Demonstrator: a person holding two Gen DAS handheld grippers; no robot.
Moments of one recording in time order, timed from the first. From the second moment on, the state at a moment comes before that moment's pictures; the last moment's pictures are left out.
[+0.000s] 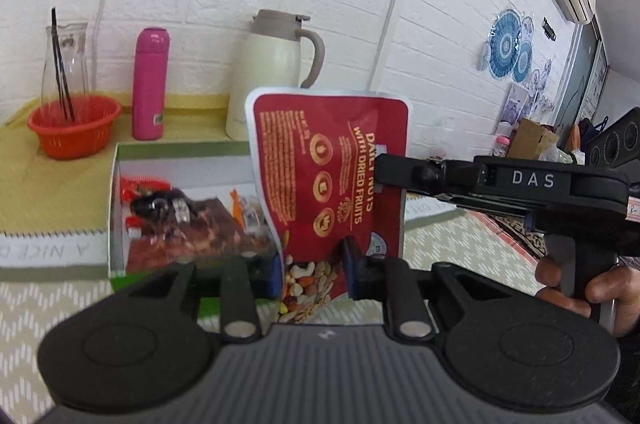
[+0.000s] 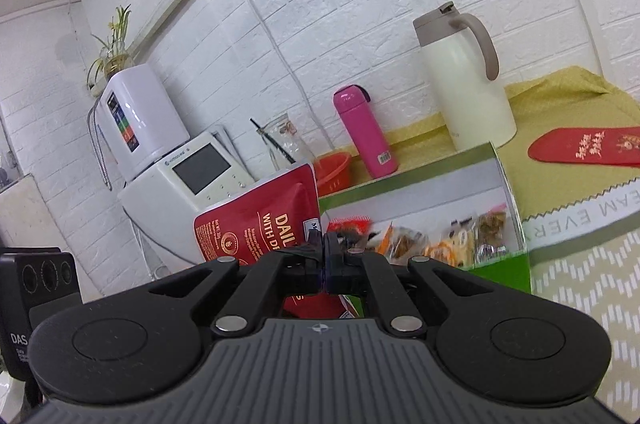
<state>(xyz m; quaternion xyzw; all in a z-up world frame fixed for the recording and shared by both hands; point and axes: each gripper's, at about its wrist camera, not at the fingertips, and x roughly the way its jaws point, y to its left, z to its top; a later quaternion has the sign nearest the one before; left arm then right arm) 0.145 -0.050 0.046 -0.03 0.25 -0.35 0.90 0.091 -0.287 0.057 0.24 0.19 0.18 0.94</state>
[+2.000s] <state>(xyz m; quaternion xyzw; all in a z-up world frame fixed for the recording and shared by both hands) -0.032 -0.042 0.039 0.04 0.19 -0.03 0.98 -0.091 -0.233 0.024 0.13 0.19 -0.04 0.97</state>
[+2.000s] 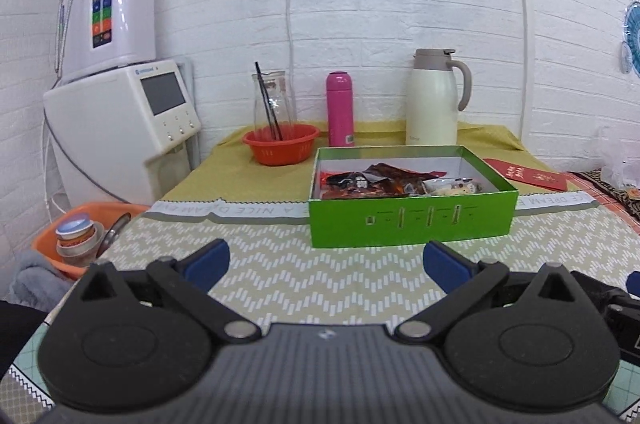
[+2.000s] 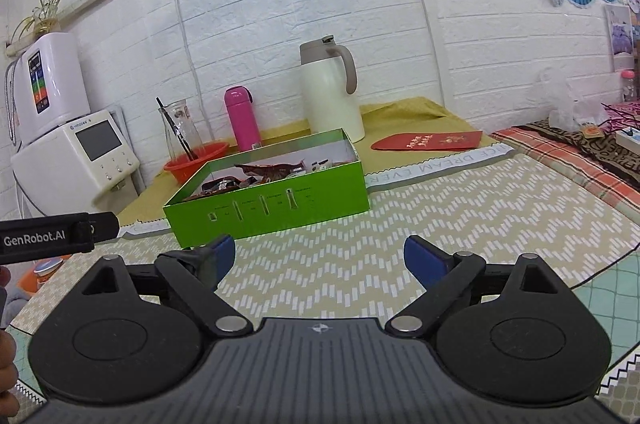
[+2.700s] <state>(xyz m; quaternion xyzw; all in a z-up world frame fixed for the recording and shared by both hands) -0.023 -0.024 0.029 -0.03 0.20 -0.04 0.98 -0.085 -0.222 0.011 0.11 0.21 -0.03 0.97</state>
